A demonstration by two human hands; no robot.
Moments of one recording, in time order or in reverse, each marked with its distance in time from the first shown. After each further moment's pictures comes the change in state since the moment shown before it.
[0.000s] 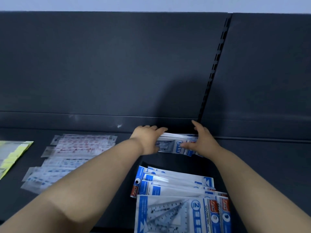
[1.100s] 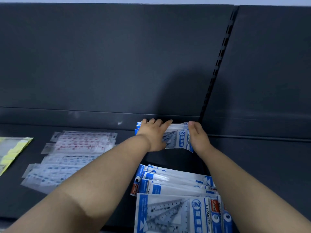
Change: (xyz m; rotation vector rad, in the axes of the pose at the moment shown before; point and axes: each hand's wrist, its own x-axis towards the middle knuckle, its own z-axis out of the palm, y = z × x) left_hand 0.015 0.013 0.006 0.068 -0.005 -0.057; right_hand 0.004 -0.023 0.026 0.499 0.155 0.073
